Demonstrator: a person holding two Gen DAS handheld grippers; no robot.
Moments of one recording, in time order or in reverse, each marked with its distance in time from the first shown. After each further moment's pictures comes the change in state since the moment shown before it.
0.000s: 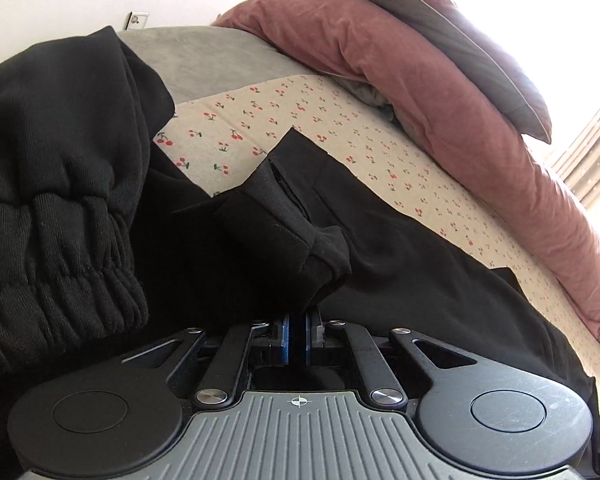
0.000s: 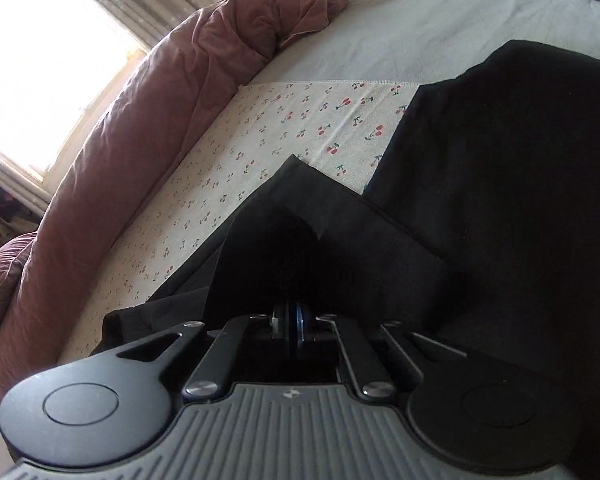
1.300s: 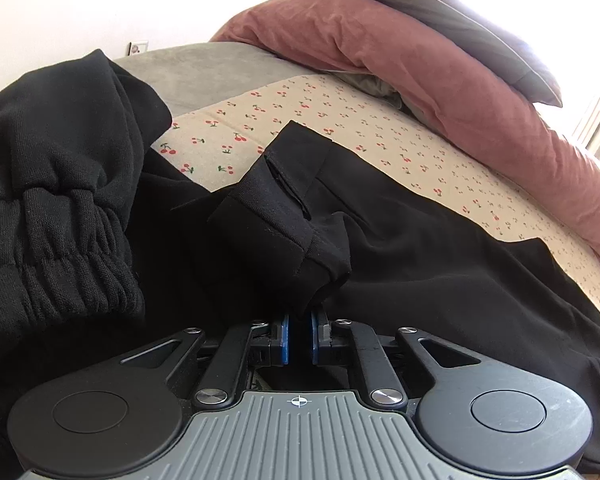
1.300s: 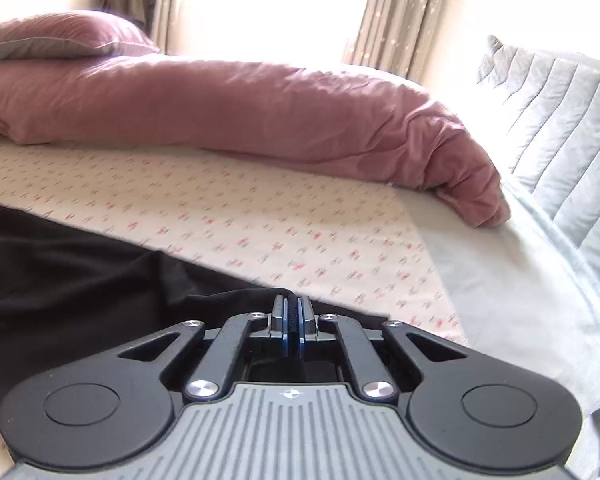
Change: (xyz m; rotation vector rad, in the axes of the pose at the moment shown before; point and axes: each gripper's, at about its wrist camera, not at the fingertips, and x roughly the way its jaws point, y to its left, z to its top) left arm 0.002 -0.017 -0.016 0.140 -0.038 0.117; right arm -0.028 0.163 0.007 -1.034 -0.081 -0.174
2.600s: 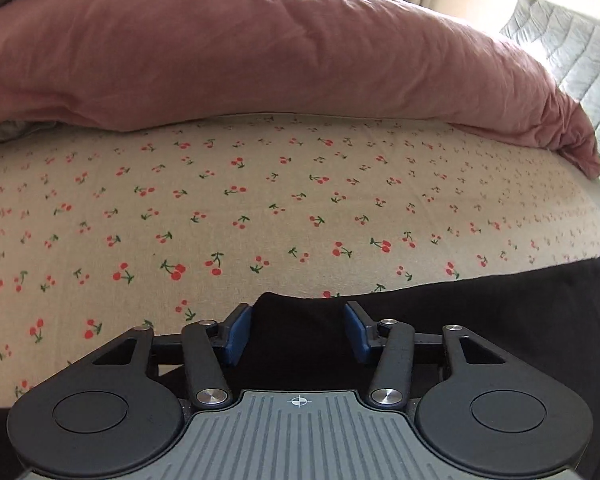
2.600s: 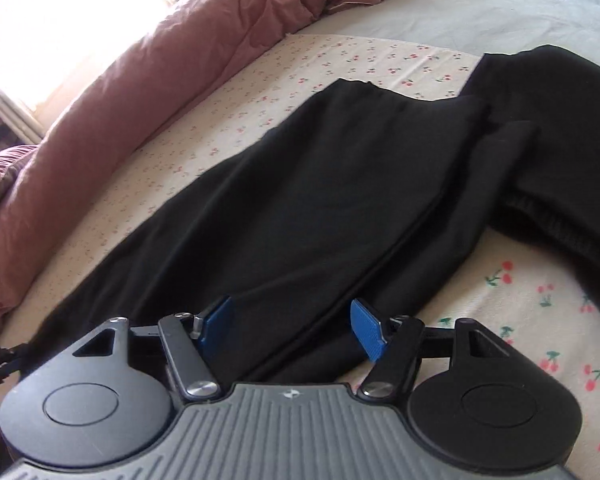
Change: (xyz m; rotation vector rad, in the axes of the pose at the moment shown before) left arm 0.165 -0.300 0.058 0.635 0.164 -0.355; right arm 0.014 0.013 -0.133 0.861 0.211 0.091
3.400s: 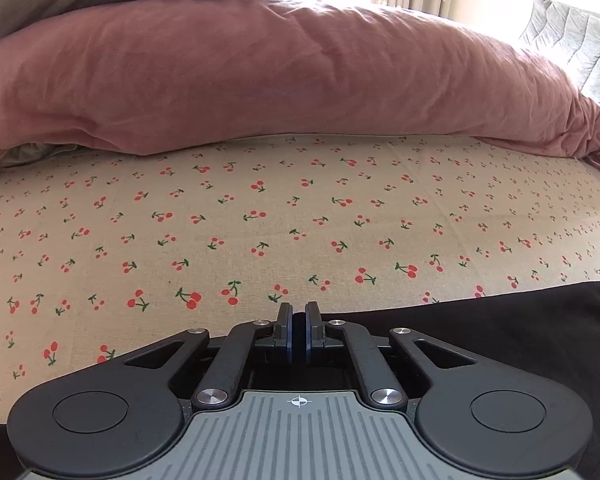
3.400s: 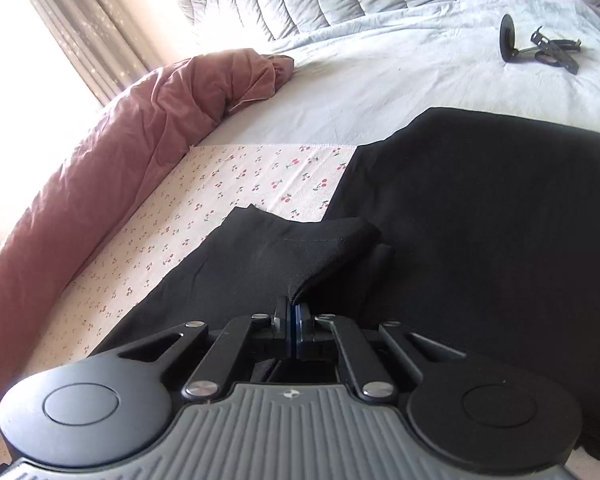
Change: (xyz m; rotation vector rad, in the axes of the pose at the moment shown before) left arm 0.008 -0.001 0.013 -0.036 -0.052 0.077; right arm -0.026 -0.058 0.025 0.188 -0.281 -0.136
